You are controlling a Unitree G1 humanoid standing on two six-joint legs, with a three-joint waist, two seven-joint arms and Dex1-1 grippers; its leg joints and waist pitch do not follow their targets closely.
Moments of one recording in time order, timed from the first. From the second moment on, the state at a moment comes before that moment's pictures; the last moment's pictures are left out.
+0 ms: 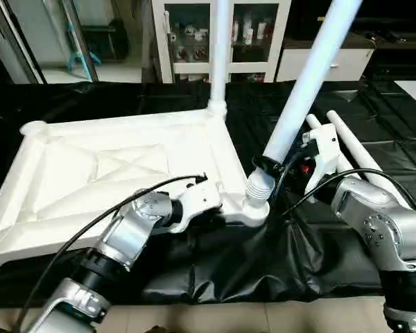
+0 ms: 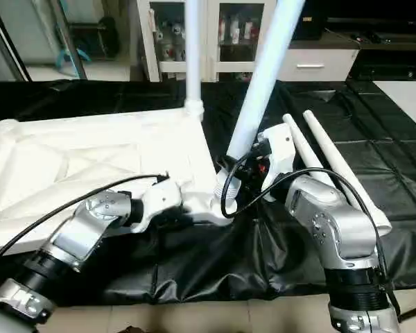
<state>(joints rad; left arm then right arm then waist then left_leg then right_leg) -0.47 0.28 -0.37 0.31 0.15 0.25 -0.95 -0.37 -0.37 -0.03 -0.07 0.45 0.71 0.54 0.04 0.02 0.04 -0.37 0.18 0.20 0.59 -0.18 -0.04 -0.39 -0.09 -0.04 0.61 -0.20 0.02</state>
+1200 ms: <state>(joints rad) -0.43 0.37 -0.37 0.21 0.09 0.33 -1.04 -0.37 -0.35 -0.05 0.02 0.54 0.69 0.71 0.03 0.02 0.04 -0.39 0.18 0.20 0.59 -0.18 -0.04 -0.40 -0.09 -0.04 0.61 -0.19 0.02</state>
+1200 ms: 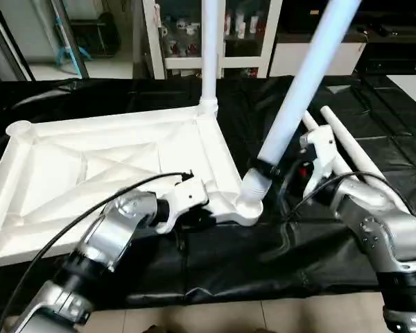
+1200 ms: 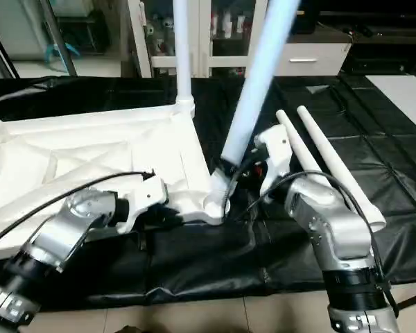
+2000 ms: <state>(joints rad) -0.43 0.38 -0.41 0.16 0.09 0.36 -1.03 -0.48 -0.40 0.01 0.24 0.53 0.65 0.92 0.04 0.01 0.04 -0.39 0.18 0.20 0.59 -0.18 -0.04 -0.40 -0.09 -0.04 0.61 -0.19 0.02</state>
